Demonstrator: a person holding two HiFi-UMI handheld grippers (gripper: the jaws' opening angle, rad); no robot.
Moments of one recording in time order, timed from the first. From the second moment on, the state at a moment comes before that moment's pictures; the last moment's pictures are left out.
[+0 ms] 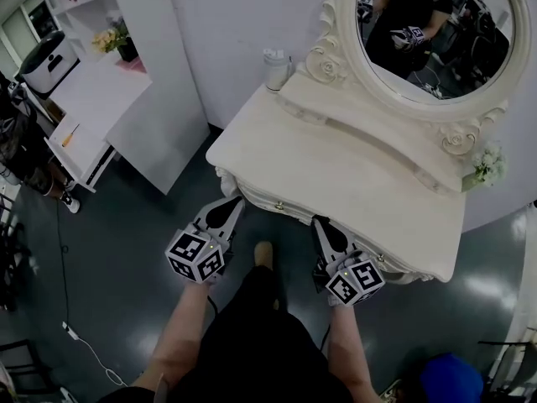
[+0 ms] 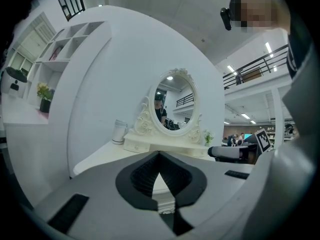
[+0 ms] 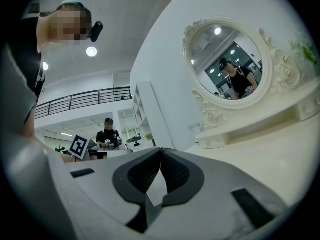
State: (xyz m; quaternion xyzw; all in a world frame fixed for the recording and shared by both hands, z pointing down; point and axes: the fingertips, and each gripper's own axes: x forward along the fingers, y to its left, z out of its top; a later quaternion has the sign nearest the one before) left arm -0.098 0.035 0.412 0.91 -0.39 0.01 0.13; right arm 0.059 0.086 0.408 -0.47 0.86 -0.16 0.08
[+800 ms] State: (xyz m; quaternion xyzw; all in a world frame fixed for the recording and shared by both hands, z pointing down) left arm -0.028 -0.111 0.431 0.93 -0.33 0.02 0.16; right arm 0.099 -0.047 0.420 -0.49 0.85 -0.17 0.06
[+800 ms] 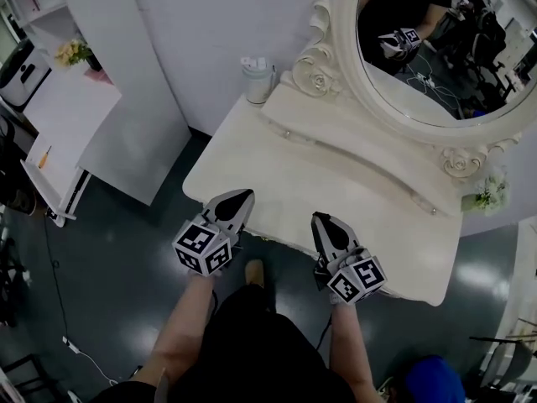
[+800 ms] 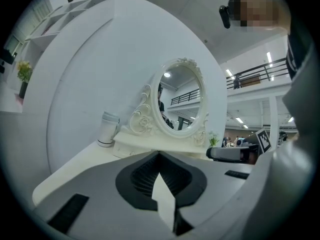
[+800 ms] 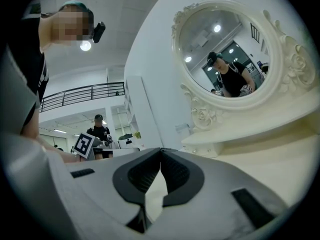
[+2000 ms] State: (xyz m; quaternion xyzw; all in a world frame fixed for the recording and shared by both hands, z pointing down) left arm 0.055 -0.234 0.478 0.95 -0.26 0.05 0.18; right arm 0.087 -0.194 0.459 -0.46 0.87 -0.20 0.03
